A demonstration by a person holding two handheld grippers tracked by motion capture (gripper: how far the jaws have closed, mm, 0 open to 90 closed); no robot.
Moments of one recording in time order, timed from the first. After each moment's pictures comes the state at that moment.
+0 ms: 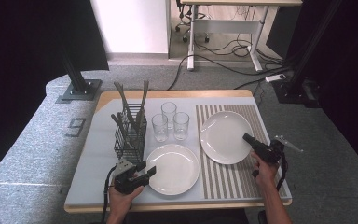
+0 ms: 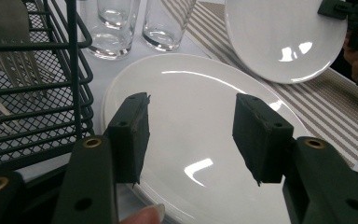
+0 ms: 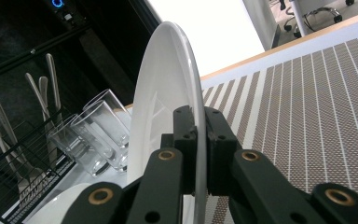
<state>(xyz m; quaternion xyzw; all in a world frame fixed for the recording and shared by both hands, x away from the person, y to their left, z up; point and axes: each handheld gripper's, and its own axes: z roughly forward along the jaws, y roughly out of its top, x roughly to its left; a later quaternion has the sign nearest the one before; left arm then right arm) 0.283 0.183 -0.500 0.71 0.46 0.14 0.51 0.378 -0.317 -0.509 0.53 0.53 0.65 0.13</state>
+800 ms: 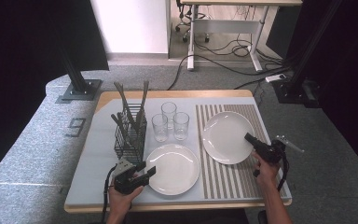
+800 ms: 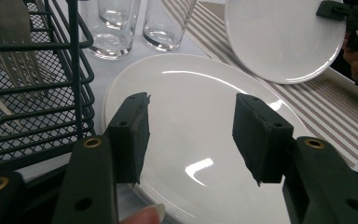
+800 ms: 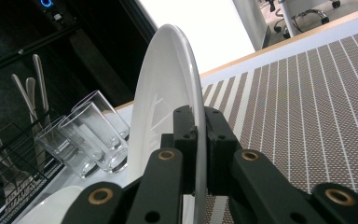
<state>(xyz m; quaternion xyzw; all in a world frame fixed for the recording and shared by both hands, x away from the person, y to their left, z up) 0.282 0.183 -0.500 0.71 0.46 0.14 0.51 0.379 -0.321 -0.511 0.54 0.53 0.64 0.14</state>
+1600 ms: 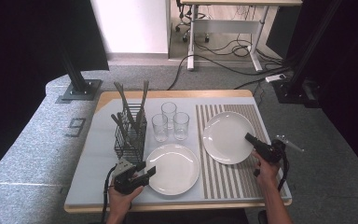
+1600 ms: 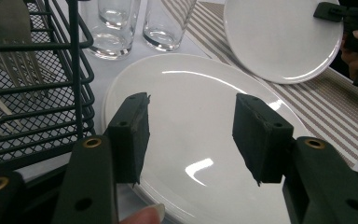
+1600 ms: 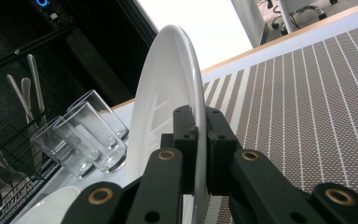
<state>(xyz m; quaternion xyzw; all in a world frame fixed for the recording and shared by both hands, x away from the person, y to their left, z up) 0.282 0.183 -0.500 0.71 0.46 0.14 0.51 0.382 -0.324 -0.513 0.55 0.52 0.64 0.14</state>
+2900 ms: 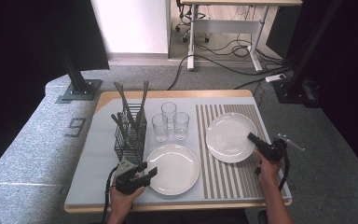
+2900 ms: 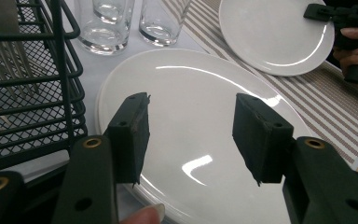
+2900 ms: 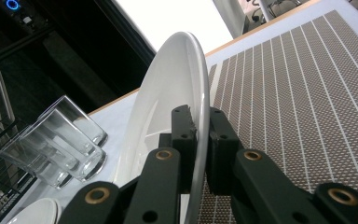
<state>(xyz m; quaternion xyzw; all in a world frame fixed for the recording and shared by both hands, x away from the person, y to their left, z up) 0.283 0.179 -0.502 0.72 0.46 0.13 0.51 0.394 -0.336 -0.525 0.58 0.51 0.62 0.14</state>
